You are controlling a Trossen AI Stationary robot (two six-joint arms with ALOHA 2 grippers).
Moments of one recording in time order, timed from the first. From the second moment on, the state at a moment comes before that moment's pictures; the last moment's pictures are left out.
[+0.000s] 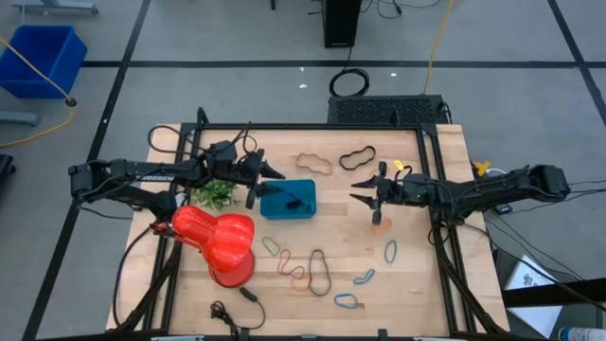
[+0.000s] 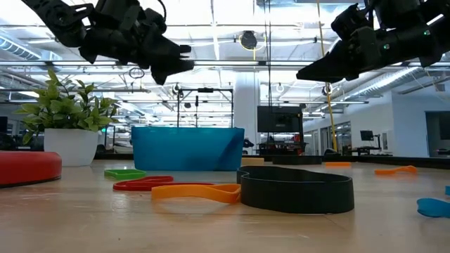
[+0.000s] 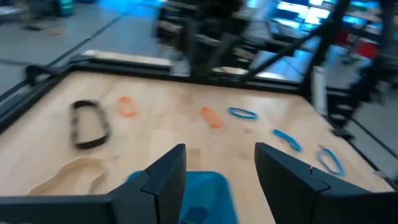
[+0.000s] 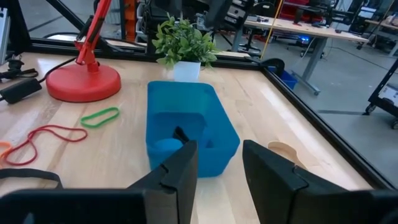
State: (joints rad) left arm 0.32 1.21 0.55 0.43 0.48 -0.04; right arm -0.03 0.93 0.27 0.45 0.16 -0.10
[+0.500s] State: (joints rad) left arm 0.16 1.28 0.74 0.00 0.42 0.19; right arm -0.03 0.93 0.27 0.44 0.16 -0.12
